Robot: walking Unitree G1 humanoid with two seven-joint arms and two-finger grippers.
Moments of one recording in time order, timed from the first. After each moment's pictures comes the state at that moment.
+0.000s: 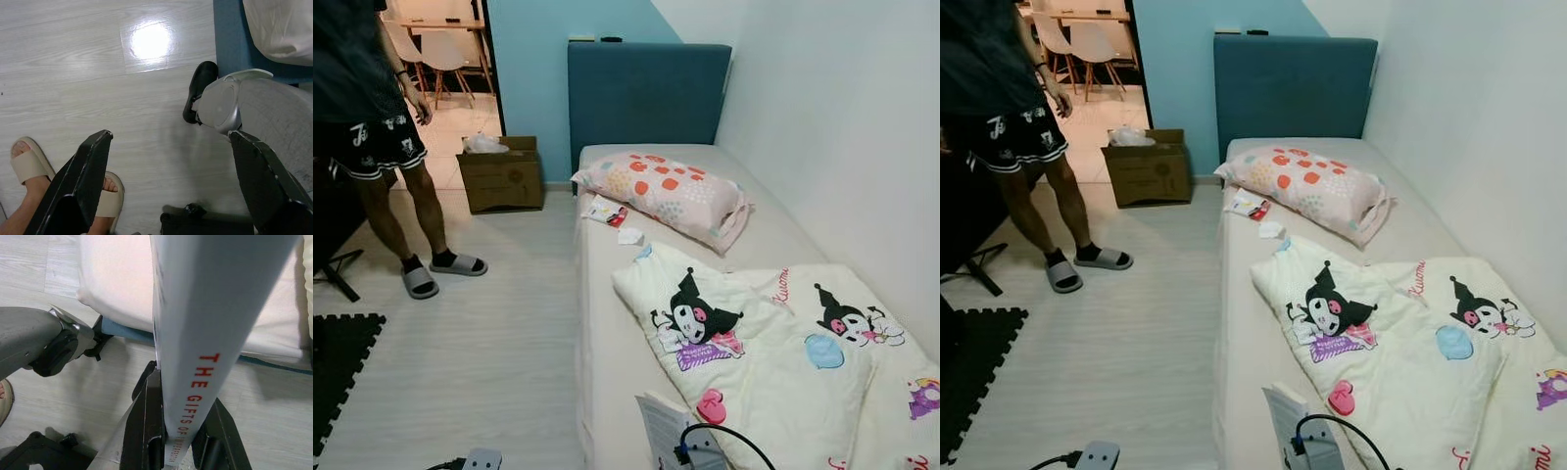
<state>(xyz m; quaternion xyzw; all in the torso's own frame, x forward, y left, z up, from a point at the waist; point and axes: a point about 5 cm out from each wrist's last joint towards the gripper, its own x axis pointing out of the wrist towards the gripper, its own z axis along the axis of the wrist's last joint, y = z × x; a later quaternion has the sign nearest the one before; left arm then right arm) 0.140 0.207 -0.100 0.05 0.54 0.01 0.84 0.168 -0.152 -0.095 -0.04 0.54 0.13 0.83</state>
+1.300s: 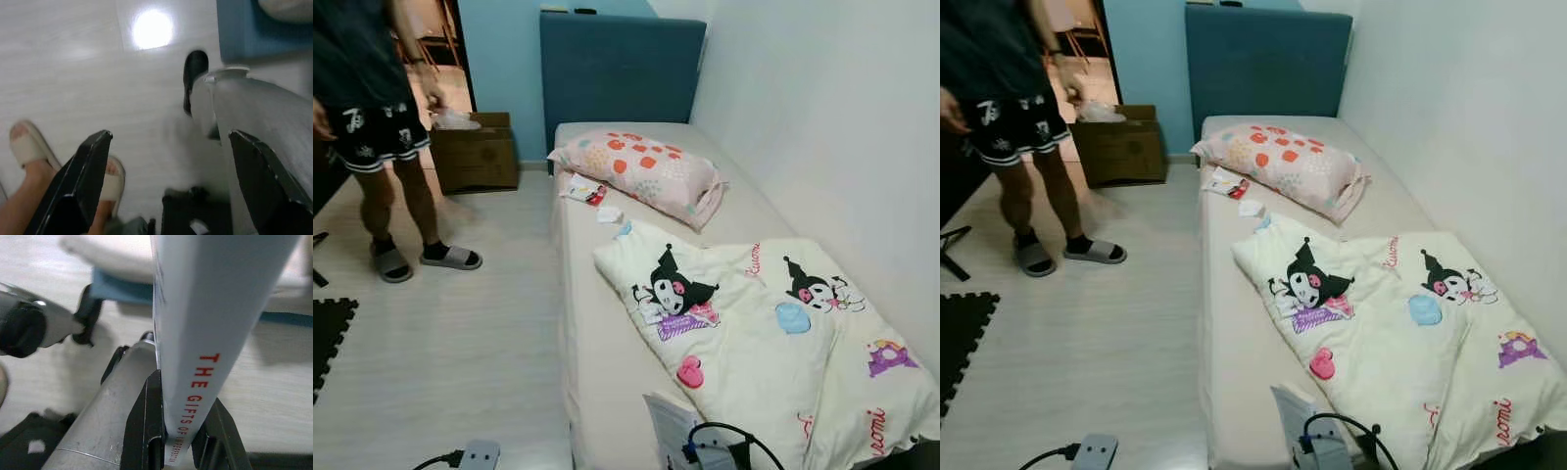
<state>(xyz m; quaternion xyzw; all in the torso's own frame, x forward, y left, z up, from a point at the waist) 0.142 0.206 -0.100 0.05 0.54 0.01 0.84 0.169 -0.161 -0.094 -0.04 0.54 0.12 0.83</state>
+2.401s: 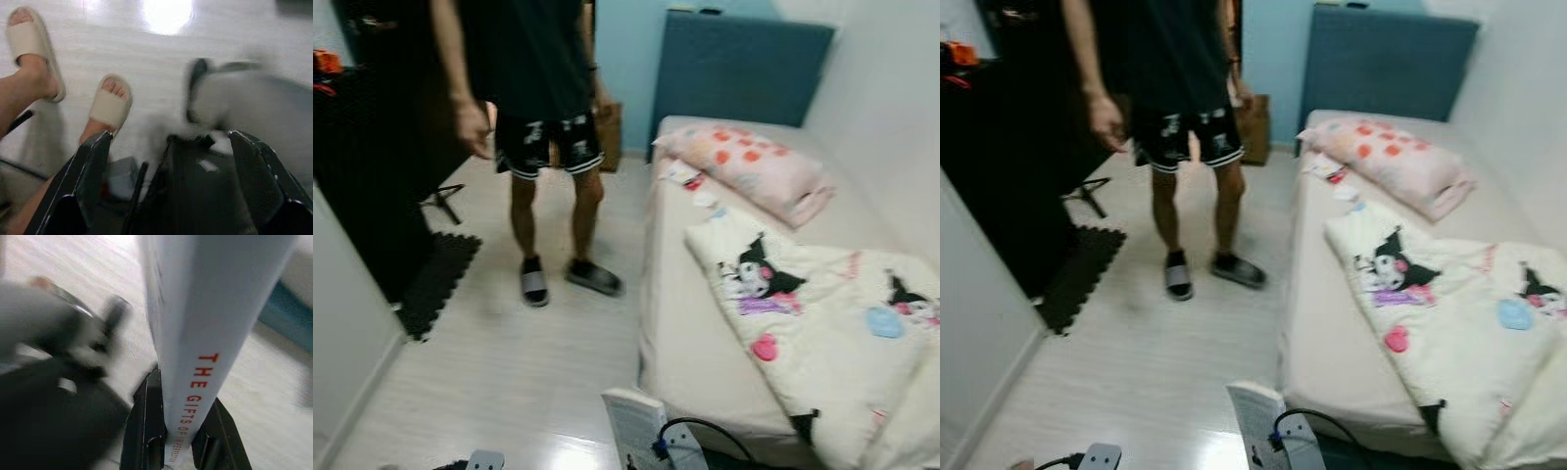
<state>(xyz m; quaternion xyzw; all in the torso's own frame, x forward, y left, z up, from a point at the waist) 0.137 0.201 -0.102 0.06 0.55 0.00 0.84 0.168 -0.141 -0.094 -0.05 0.53 0.18 0.82</state>
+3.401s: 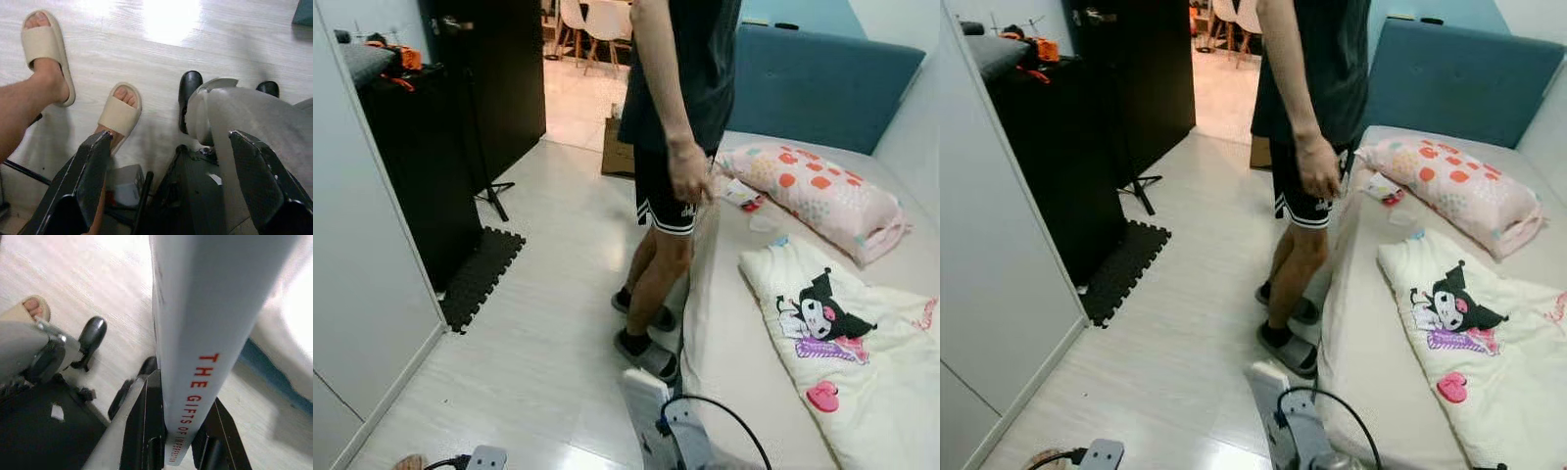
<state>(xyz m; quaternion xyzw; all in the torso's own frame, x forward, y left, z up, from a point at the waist) 0.142 0.201 -0.100 0.07 0.54 -0.01 0.84 0.214 -0.134 -0.072 -0.08 0.52 0.17 0.84</state>
